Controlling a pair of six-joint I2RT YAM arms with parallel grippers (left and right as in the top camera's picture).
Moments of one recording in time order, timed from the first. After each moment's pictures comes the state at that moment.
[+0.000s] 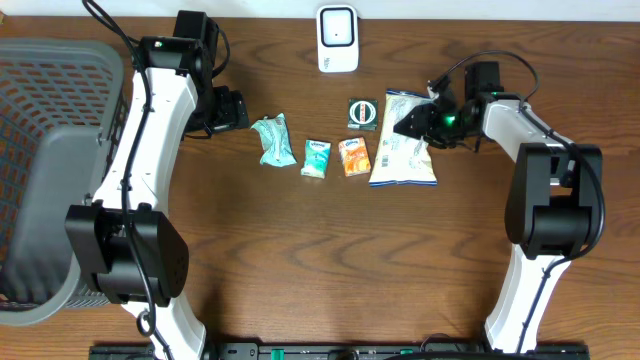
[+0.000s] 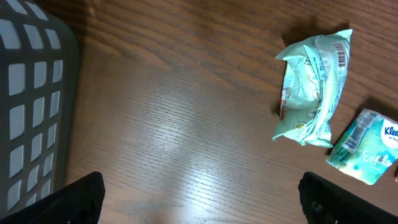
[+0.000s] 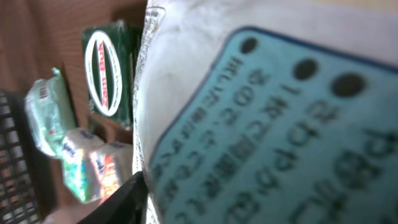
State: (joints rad) left arm -0.09 1.92 1.80 -1.31 -0.09 -0.35; right arm 0.00 2.20 1.48 -0.56 -0.72 0.20
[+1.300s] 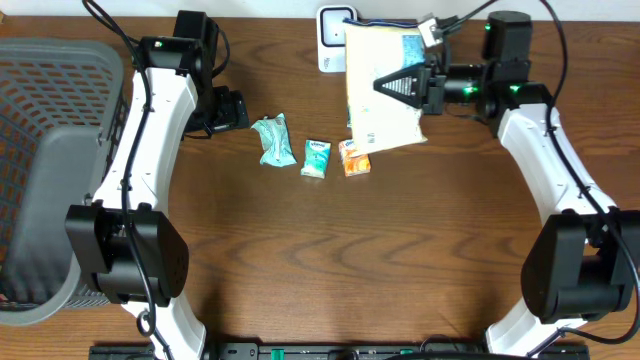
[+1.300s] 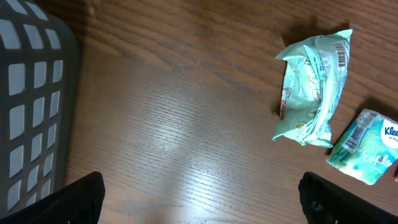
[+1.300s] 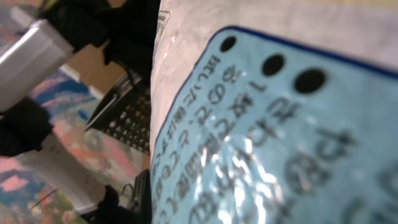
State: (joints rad) left arm -0.09 1.92 1.80 -1.31 -0.09 -0.35; right arm 0.08 1.83 1.45 -0.22 -1.37 0.10
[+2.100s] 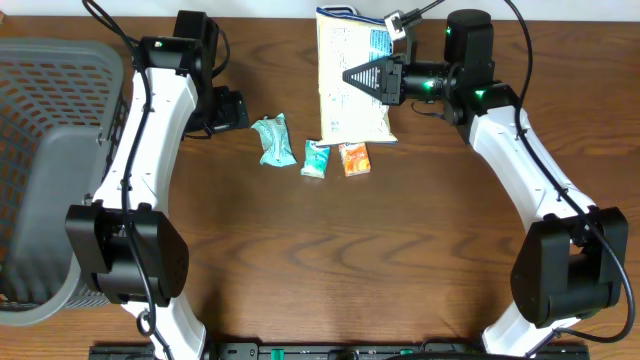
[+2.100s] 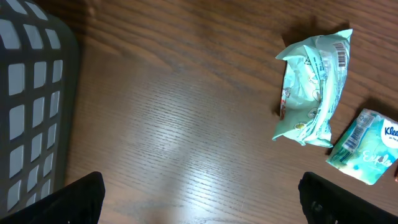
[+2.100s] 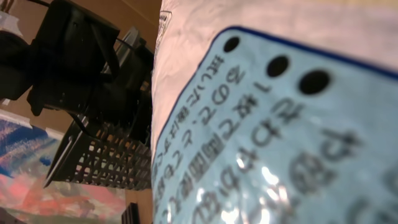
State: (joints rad) left arm -0.09 1.92 1.80 -1.31 -0.09 -0.35; right arm 0.21 1.83 1.45 -0.11 -1.06 0.39
